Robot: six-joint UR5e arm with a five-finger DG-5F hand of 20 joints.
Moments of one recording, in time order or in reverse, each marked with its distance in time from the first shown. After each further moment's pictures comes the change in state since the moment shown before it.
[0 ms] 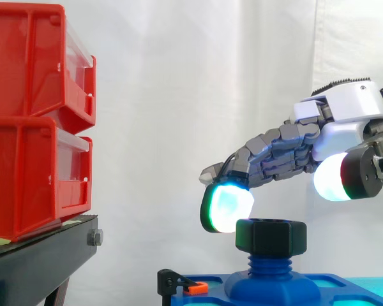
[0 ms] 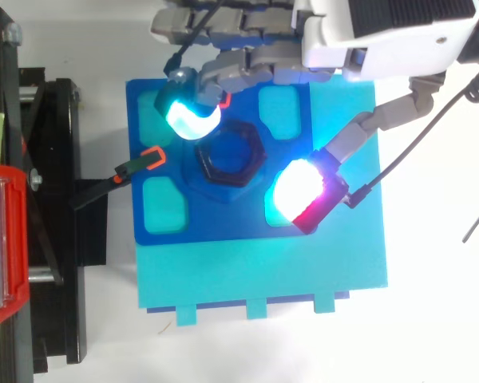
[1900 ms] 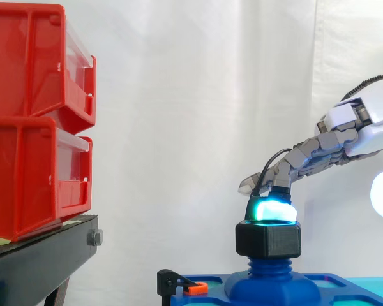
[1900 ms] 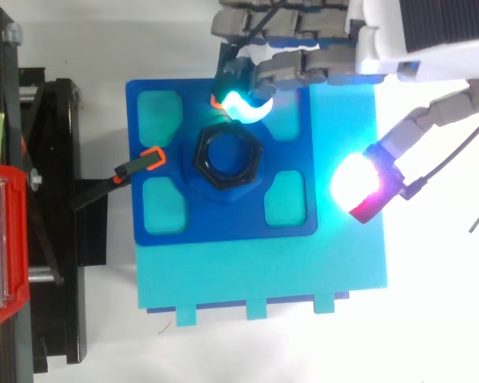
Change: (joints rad) arm -0.009 0.053 0.002 -0.200 -0.024 -0.175
